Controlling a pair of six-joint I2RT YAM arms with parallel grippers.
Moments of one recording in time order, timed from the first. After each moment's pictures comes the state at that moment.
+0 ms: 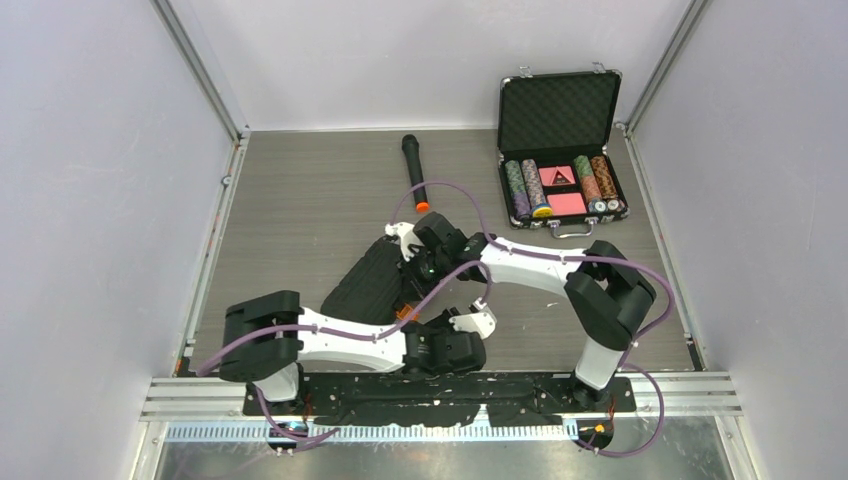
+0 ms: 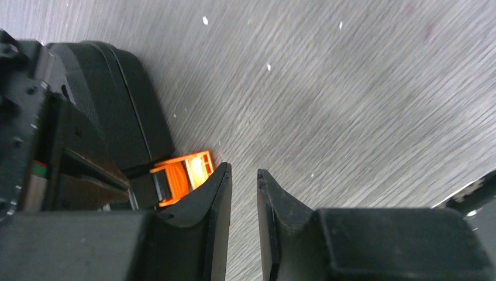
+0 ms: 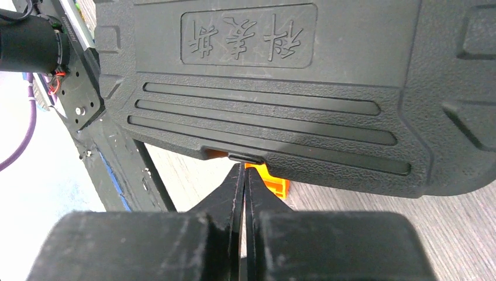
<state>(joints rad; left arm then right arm) -1.47 1.63 0.92 -0.37 -0.71 -0.25 0.90 1.74 1.11 -0.22 -0.43 0.19</state>
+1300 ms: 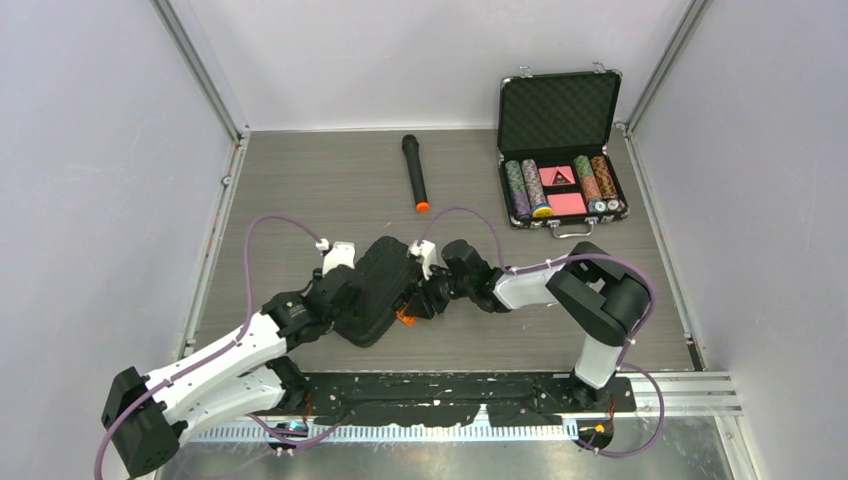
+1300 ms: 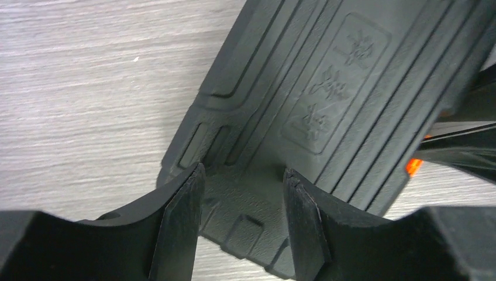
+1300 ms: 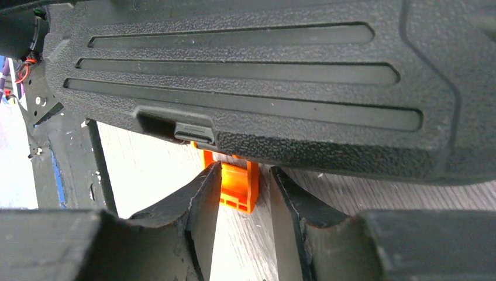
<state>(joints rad) -0.82 0.87 0.57 -0.65 -0.47 -0.56 0.85 1.76 0.71 0.43 -0.50 0.19</state>
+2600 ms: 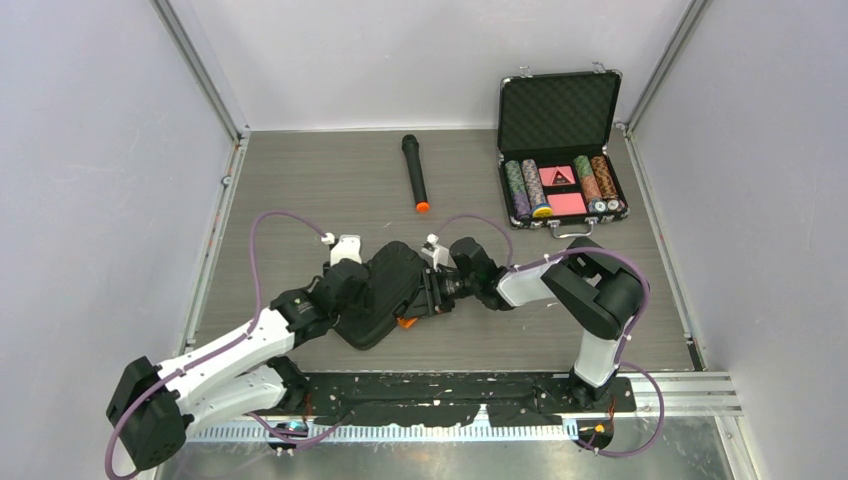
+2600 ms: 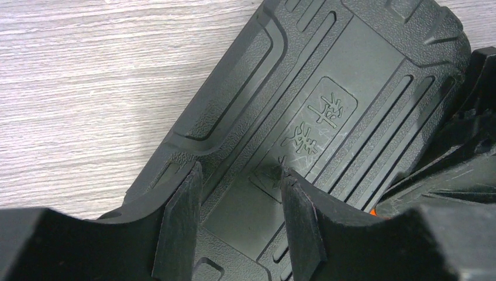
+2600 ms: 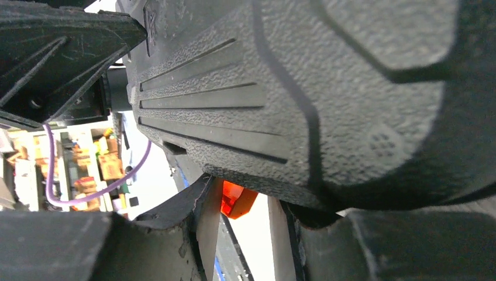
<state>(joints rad) -0.80 0.96 0.54 -0.44 -0.41 -0.57 0.80 1.80 0.70 0.49 -0.68 0.73</state>
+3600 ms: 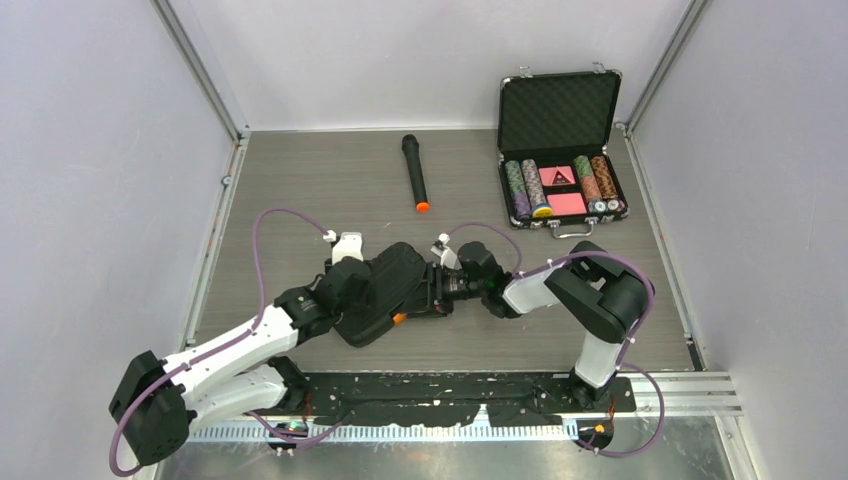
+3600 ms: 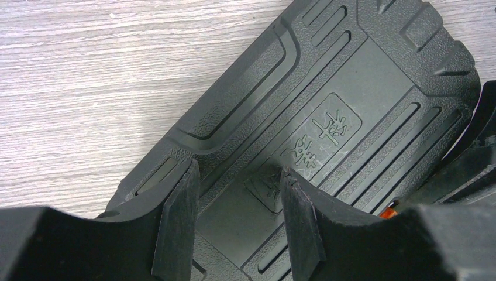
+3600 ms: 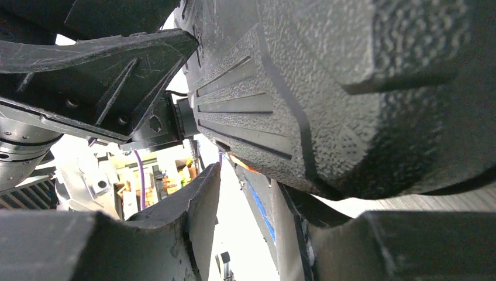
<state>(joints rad) -0.80 0.99 0.54 -0.39 -0.43 -0.57 0.80 1.77 0.61 0.72 -0.67 1.15</state>
